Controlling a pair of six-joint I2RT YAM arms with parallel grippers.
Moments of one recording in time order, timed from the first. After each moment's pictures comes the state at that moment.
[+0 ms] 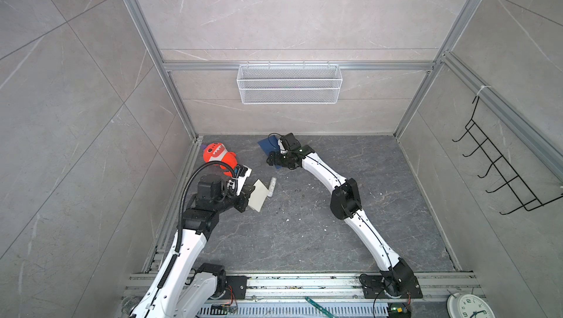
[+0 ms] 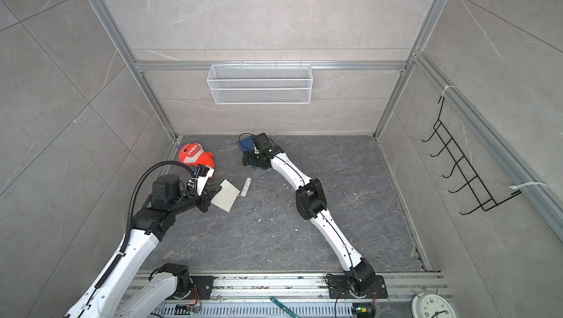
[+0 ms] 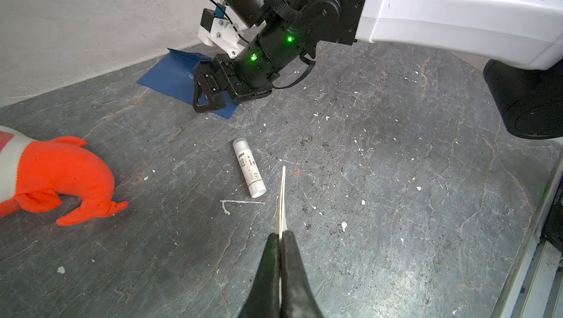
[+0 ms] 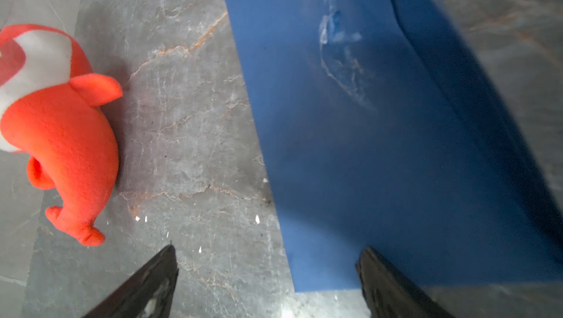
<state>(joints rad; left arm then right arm) -0.19 0.86 0.76 -0.45 0.49 0.21 0.61 2.85 2.77 -0.76 -0.20 0.54</state>
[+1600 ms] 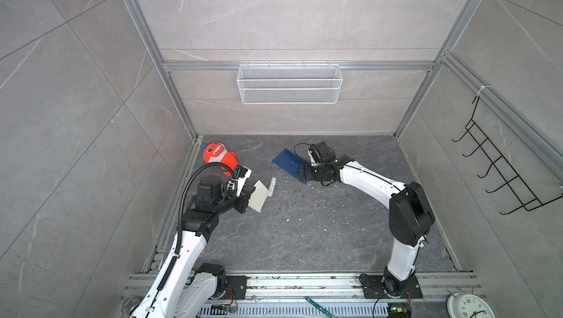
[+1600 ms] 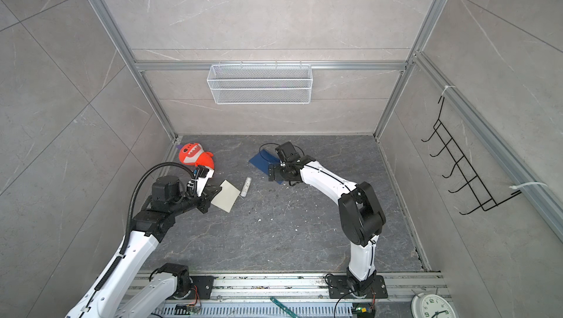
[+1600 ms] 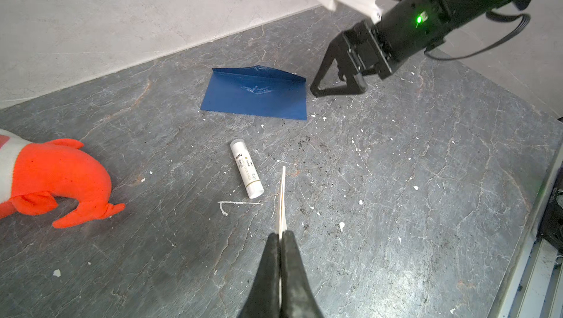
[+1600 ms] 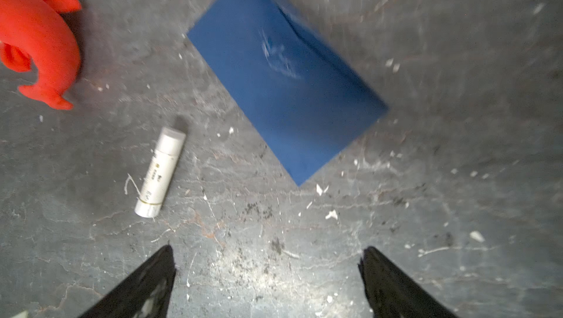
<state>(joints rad) -0.19 0.85 0.74 -0.45 0.50 0.21 0.58 1.88 1.53 -0.57 0.02 0.42</state>
